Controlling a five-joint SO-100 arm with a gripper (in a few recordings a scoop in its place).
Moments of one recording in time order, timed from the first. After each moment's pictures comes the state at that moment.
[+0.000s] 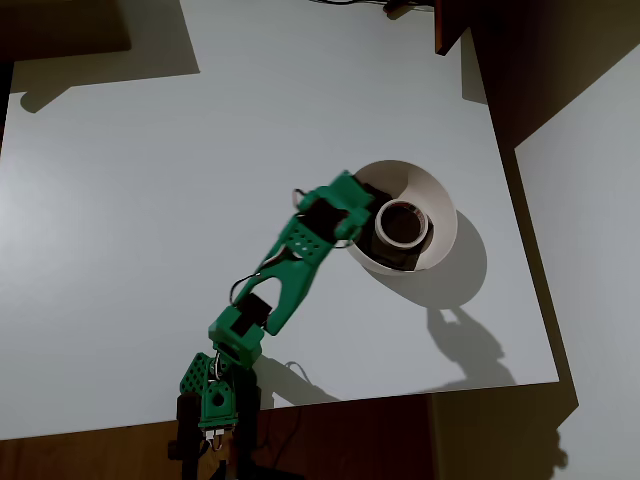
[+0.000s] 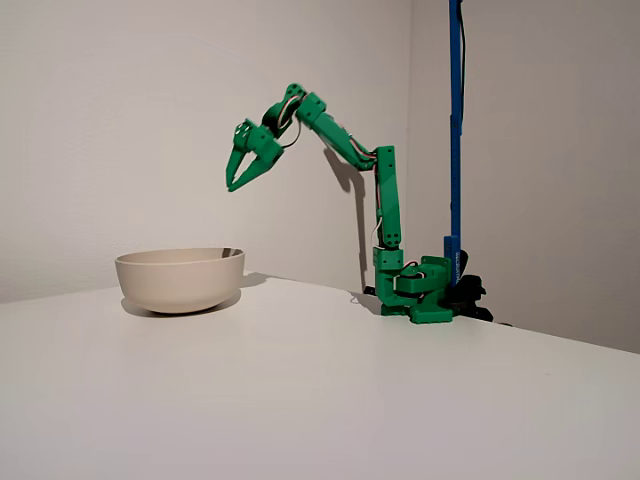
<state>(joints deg) 39.6 96.2 48.3 90.6 11.3</state>
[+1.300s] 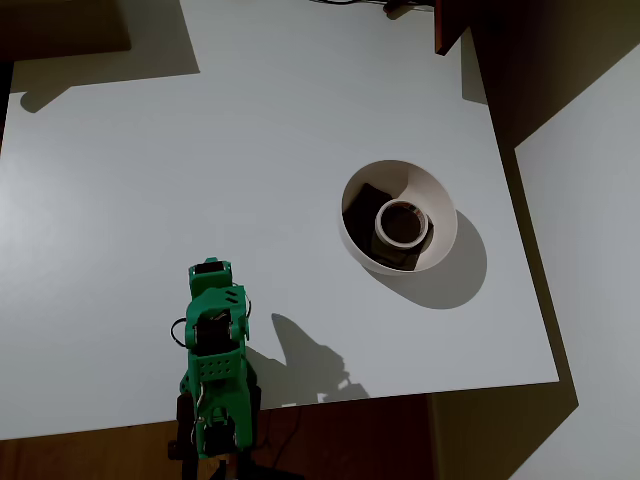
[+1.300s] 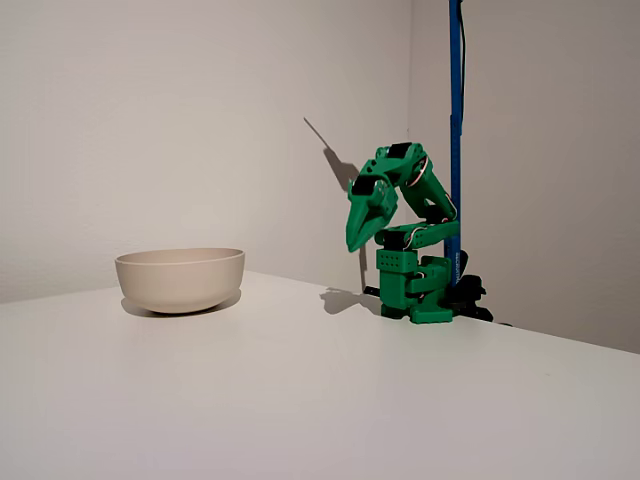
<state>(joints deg) -0.5 184.6 147.8 78.0 -0.6</state>
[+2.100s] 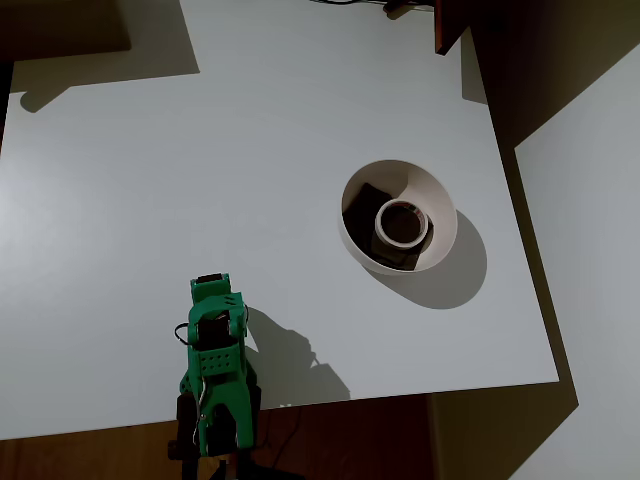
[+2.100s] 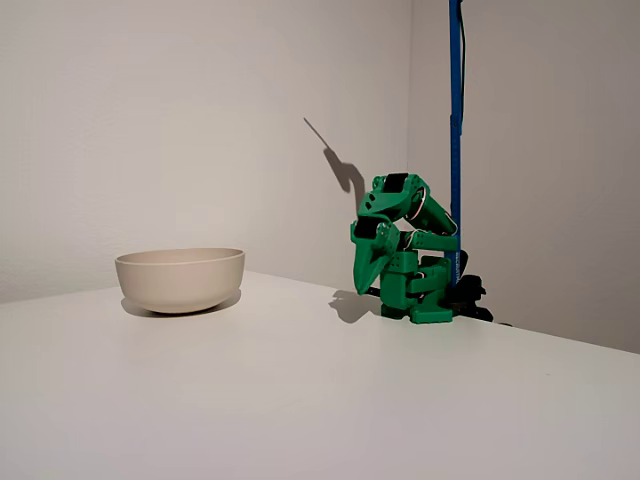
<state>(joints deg) -1.3 193.8 166.0 78.8 -1.0</state>
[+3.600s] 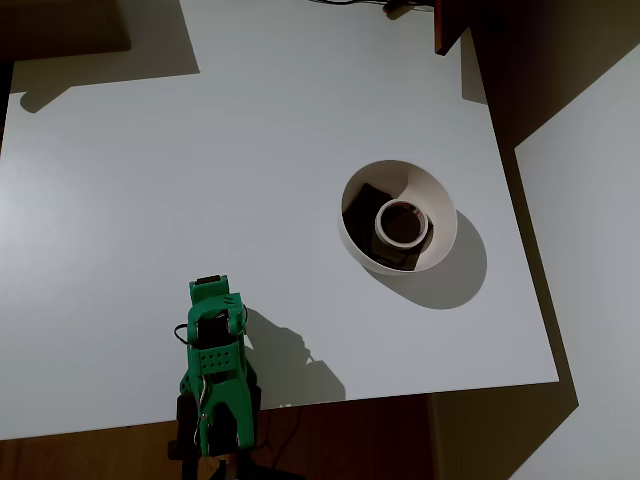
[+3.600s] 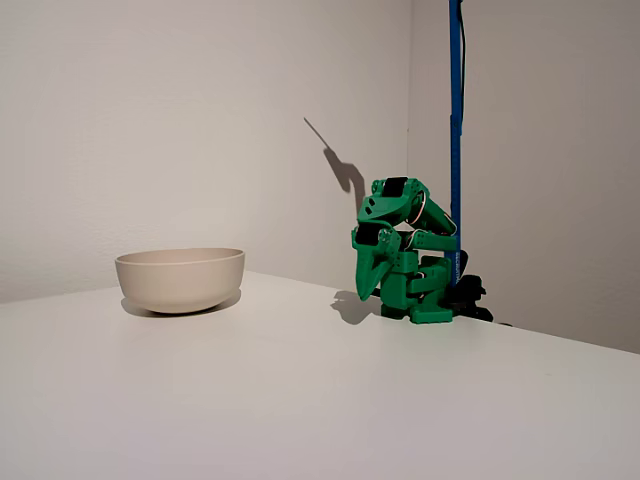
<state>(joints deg) -2.5 193.8 167.7 78.8 -1.1</state>
